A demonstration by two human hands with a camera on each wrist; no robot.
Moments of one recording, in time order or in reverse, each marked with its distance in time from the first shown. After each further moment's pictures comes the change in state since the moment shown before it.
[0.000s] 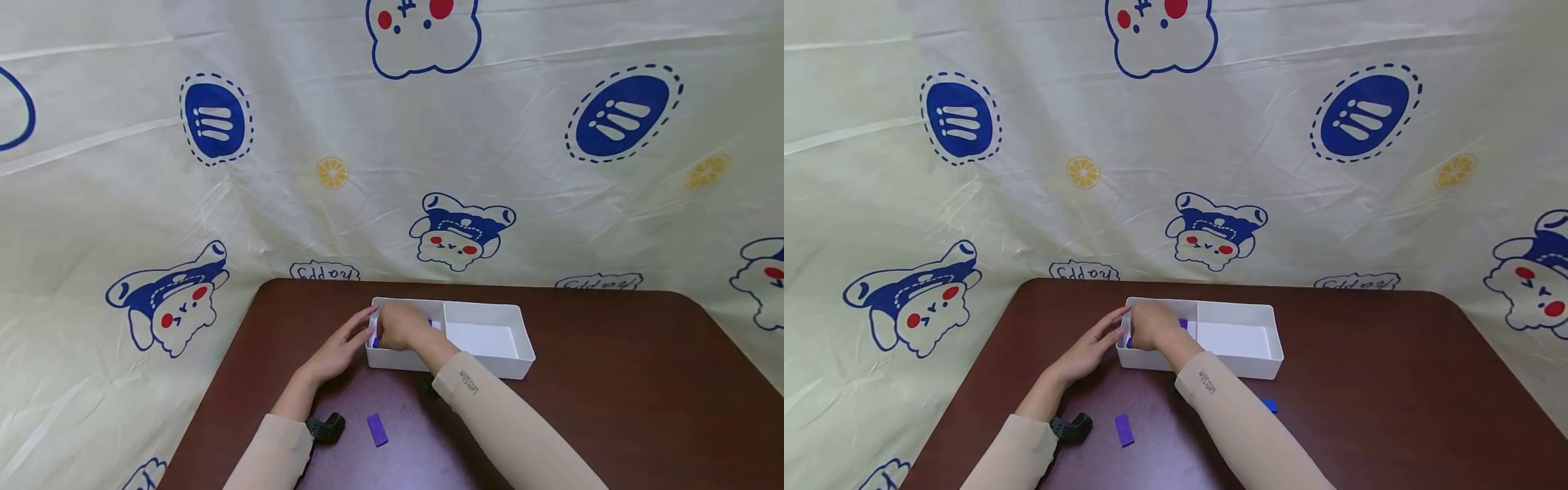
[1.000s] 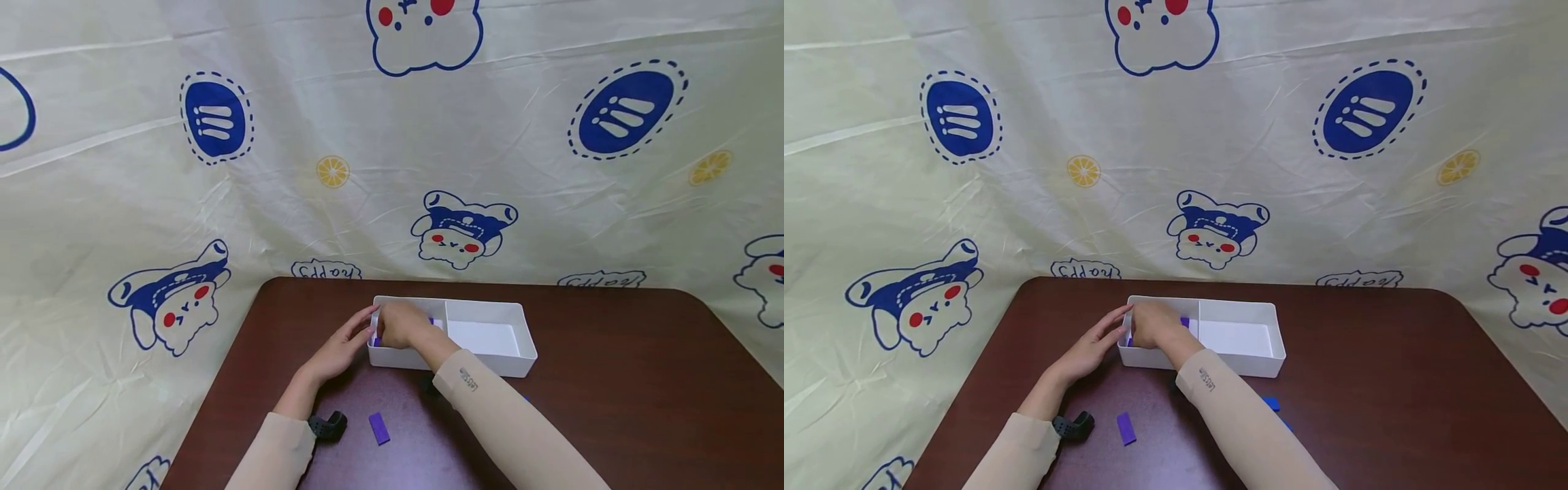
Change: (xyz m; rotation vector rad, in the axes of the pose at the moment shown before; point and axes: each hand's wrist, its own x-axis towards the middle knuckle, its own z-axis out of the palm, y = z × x) left_hand -0.001 -0.001 0.000 0.003 0.007 -0.006; right_hand 0.005 0.001 0.004 0.019 -0.016 0.007
